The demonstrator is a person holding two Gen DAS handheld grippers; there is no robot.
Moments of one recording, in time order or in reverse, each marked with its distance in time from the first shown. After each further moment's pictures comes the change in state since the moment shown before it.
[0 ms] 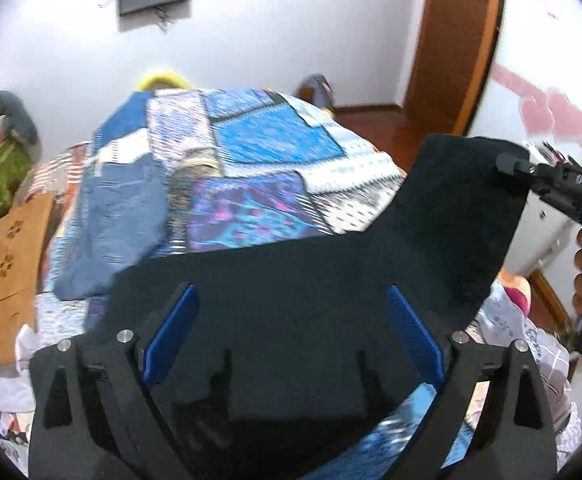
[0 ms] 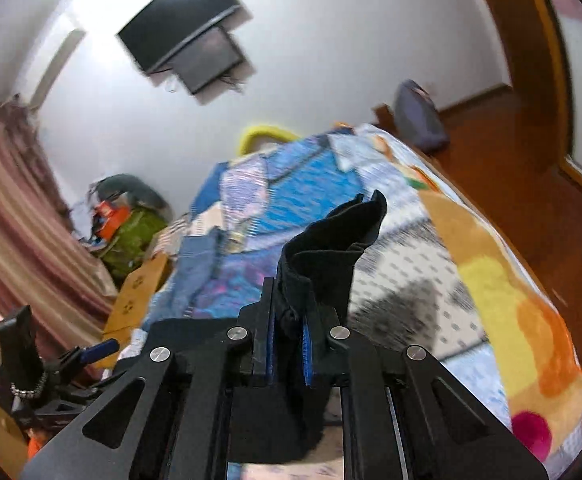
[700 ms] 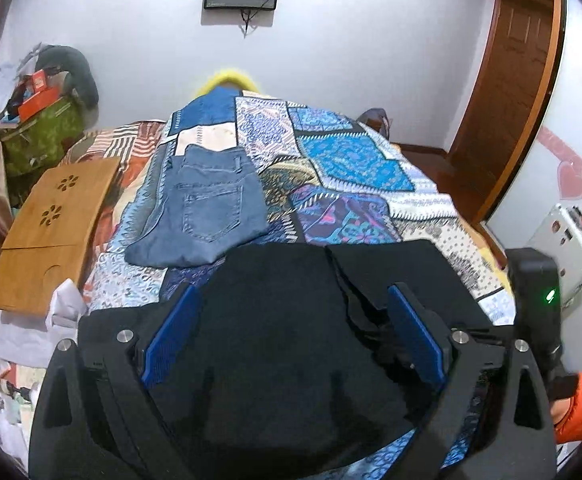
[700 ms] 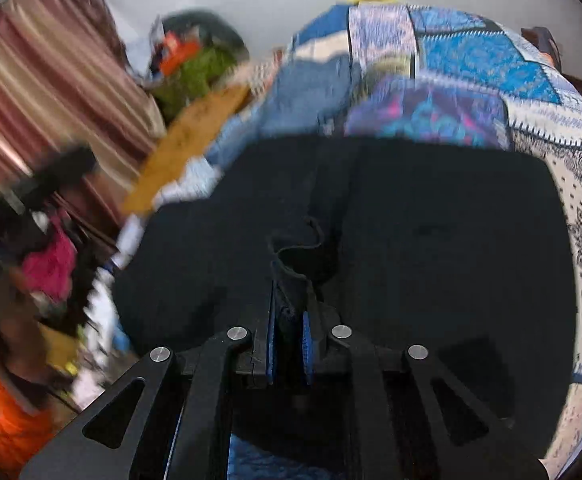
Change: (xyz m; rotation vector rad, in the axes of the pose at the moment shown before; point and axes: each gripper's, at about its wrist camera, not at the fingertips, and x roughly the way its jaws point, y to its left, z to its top) left arm -0.044 0.100 -0.033 -0.179 -0.063 0.097; right arm 0.167 0.133 -0.139 -0.286 0.512 0.158
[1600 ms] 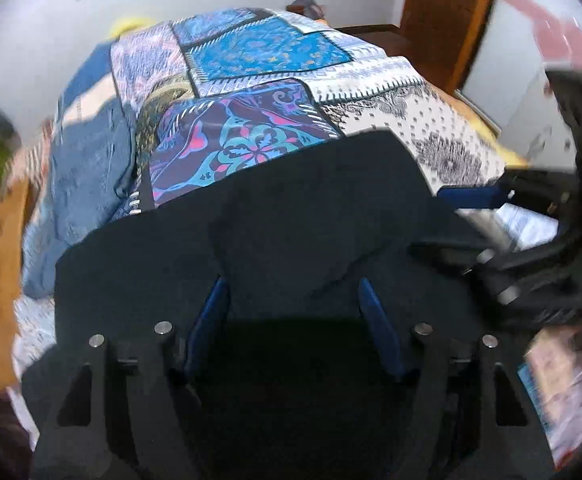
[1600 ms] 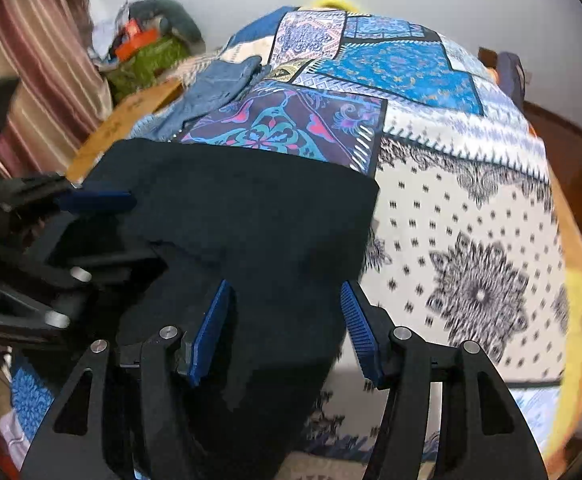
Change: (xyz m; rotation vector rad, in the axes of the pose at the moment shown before) left arm 0.140 -0.126 -0.019 0.364 0.314 -0.059; right arm -0.036 -0.116 0.015 -0.060 -0.012 -0.174
